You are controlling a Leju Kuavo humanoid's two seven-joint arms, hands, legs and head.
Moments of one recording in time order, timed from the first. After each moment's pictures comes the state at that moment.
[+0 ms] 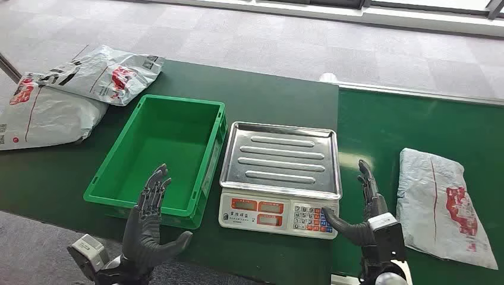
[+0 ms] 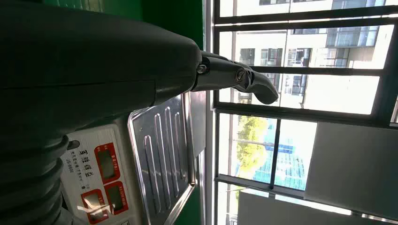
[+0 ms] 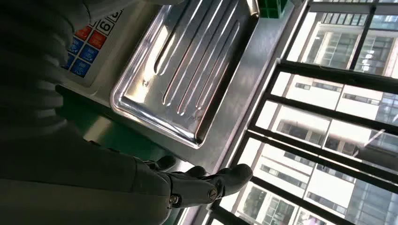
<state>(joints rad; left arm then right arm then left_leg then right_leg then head) 0.17 -0.16 -0.16 -1.69 -0.11 -0.01 -0.61 0.19 0.08 -0.08 -1.69 0.33 -0.10 -0.43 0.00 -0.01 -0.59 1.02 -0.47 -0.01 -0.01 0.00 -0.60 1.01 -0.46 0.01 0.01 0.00</state>
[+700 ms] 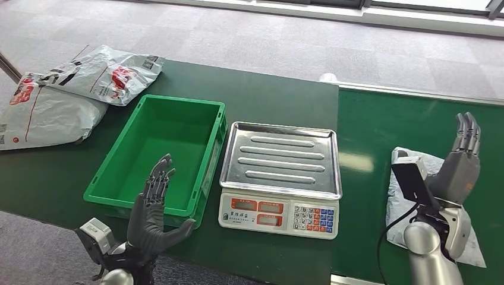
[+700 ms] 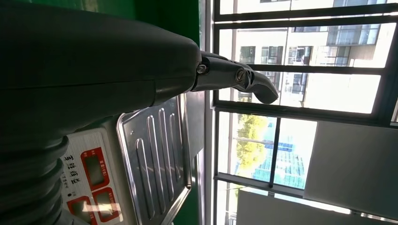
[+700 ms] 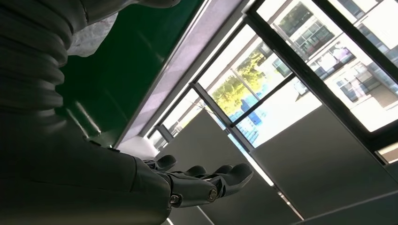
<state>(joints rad) 0.09 -0.16 -0.16 -1.63 -0.08 -0.01 -0.59 -0.10 -0.13 -0.22 -1.53 0.82 -0.58 -0.24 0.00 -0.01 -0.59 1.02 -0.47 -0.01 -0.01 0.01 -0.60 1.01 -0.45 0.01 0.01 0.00</state>
